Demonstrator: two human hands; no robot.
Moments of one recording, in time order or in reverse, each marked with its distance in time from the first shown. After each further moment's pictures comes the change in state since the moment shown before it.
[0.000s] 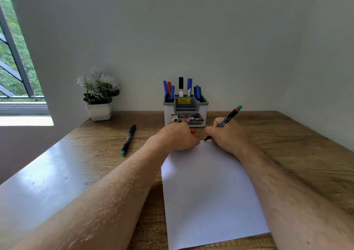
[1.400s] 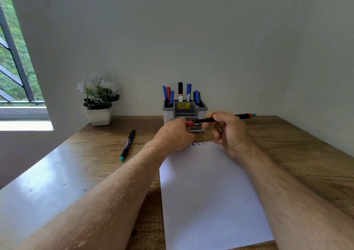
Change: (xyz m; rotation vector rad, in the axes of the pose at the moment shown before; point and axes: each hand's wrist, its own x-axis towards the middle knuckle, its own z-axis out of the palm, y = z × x) left_hand -0.001 -0.003 -0.008 -0.175 0.192 0.063; right_hand 0.006 -0.006 -0.004 0.838 -0.087 -0.001
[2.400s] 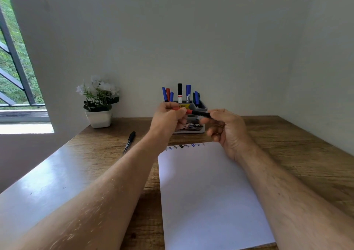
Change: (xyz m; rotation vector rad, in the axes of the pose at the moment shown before) left_hand 0.001 -0.003 -0.017 -1.154 0.178 -0.072; right_hand 0.003 -0.003 0.000 0.035 0.025 -0.014
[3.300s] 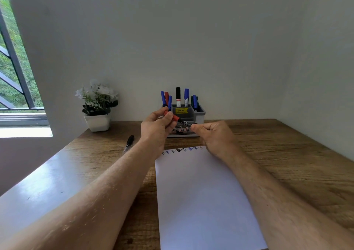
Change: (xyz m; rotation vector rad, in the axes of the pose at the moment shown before) left_hand 0.007 -0.011 -0.009 -0.375 0.208 -0.085; right_hand -0.005 0.008 0.012 -0.669 -0.023 -0.127
